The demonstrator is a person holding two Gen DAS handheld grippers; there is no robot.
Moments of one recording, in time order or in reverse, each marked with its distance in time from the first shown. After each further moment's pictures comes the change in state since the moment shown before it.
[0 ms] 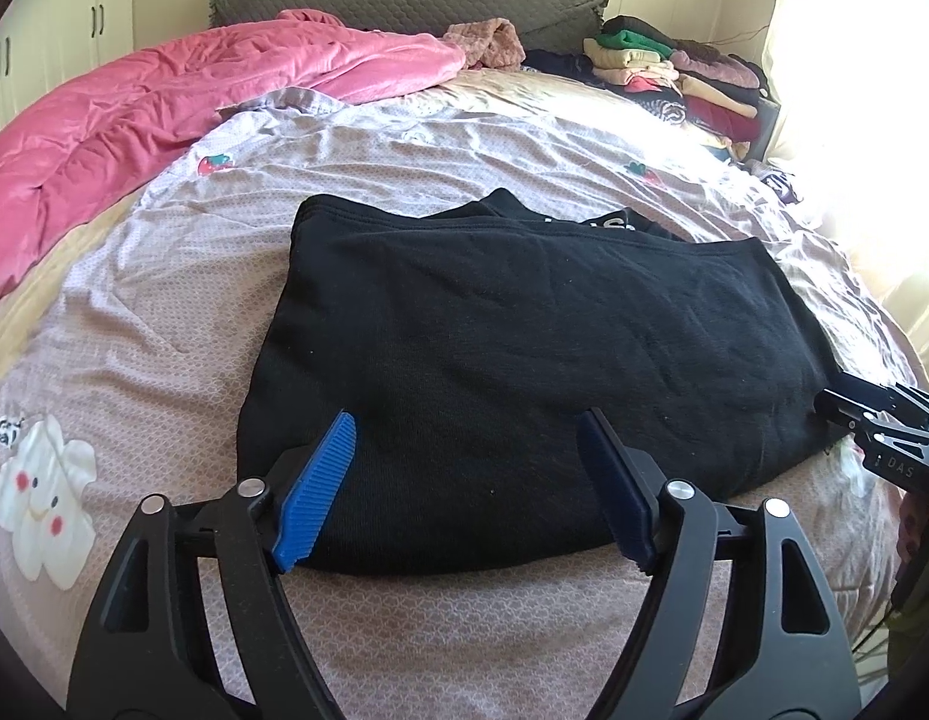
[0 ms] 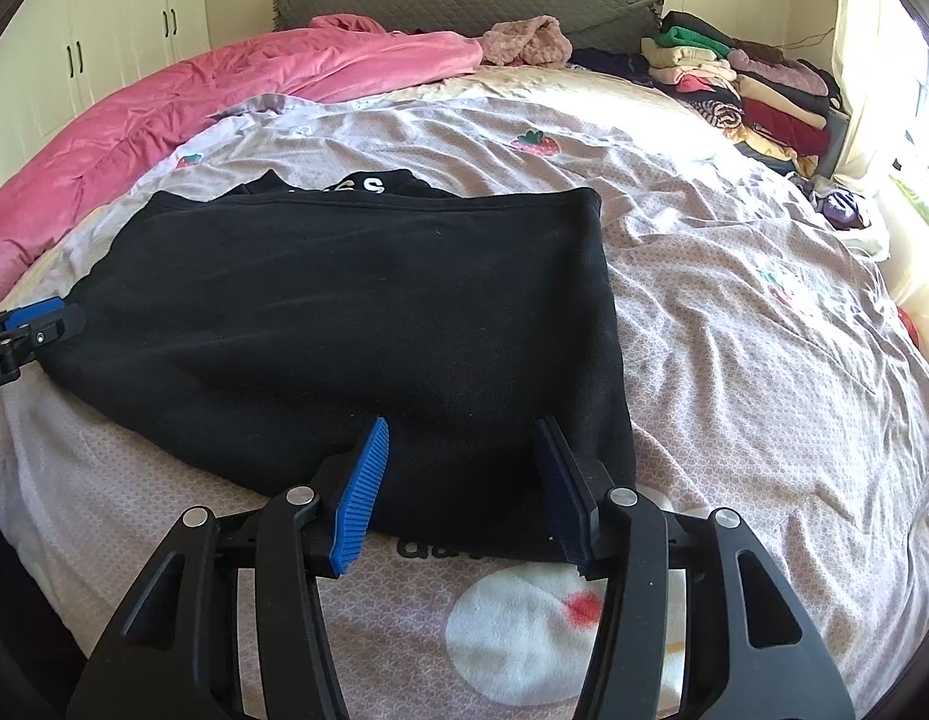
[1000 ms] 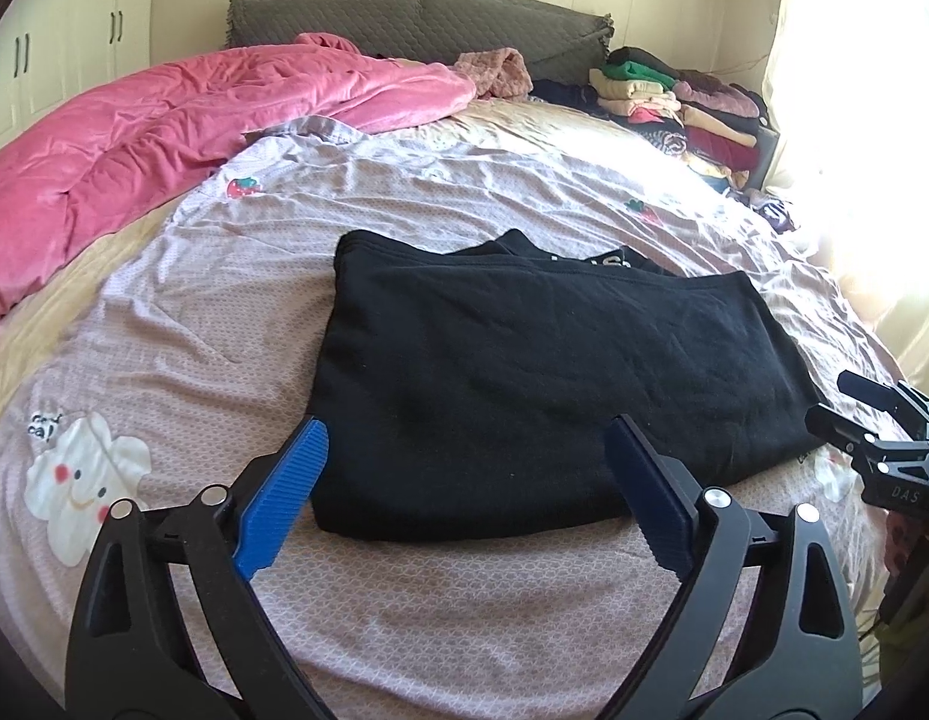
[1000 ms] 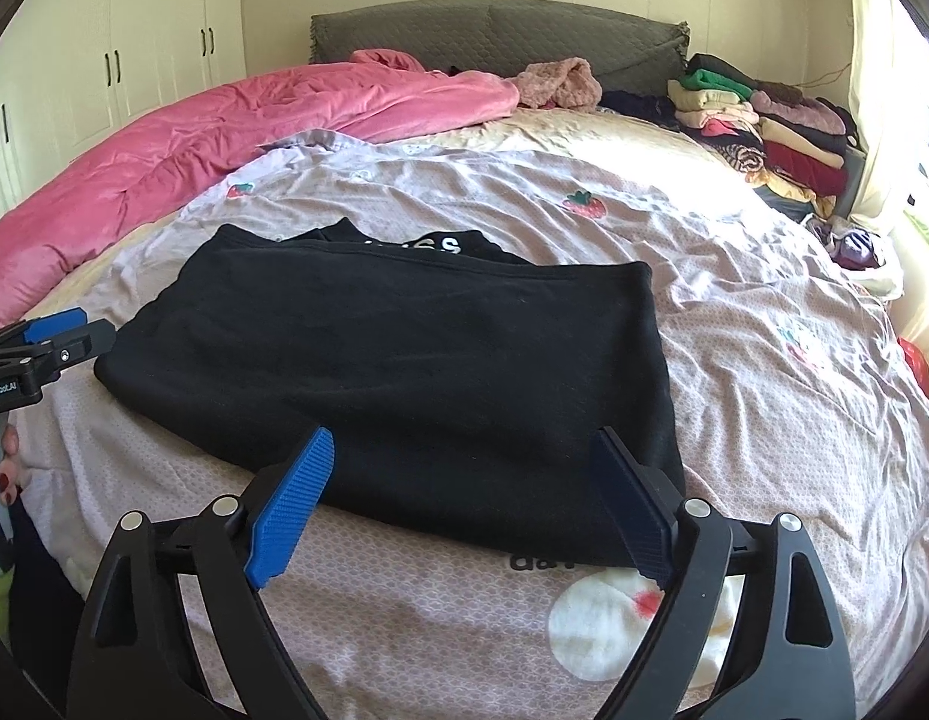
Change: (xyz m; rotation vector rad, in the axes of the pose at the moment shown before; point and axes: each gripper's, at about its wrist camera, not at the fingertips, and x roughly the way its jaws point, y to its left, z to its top) left arm -0.039 0.015 0.001 -0.028 -0.069 0.006; right arm -0.035 0.044 0.013 -0.051 -0.093 0.047
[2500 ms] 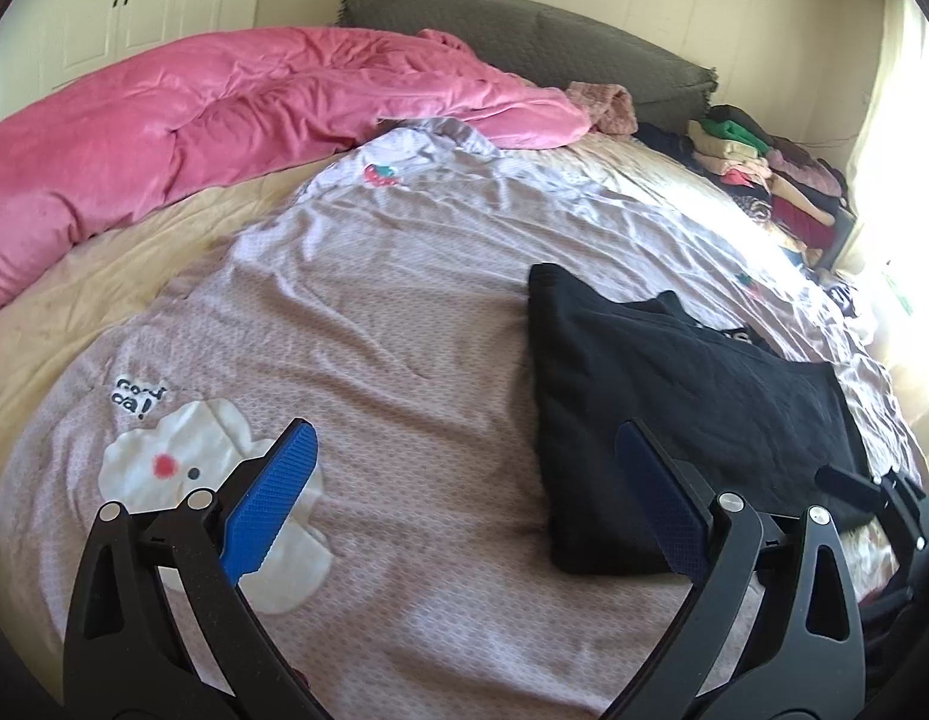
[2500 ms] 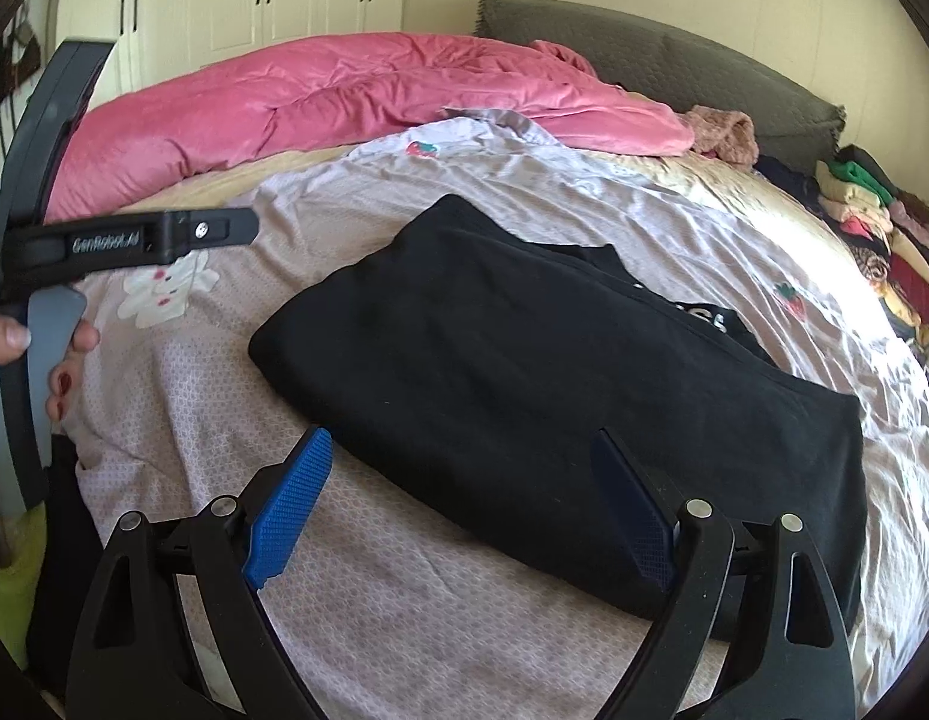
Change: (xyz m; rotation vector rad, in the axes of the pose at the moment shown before) left arm -0.010 0.103 0.007 -0.208 -0.029 0.119; right arm 0.037 0.159 0.024 -0.301 0.021 0.197
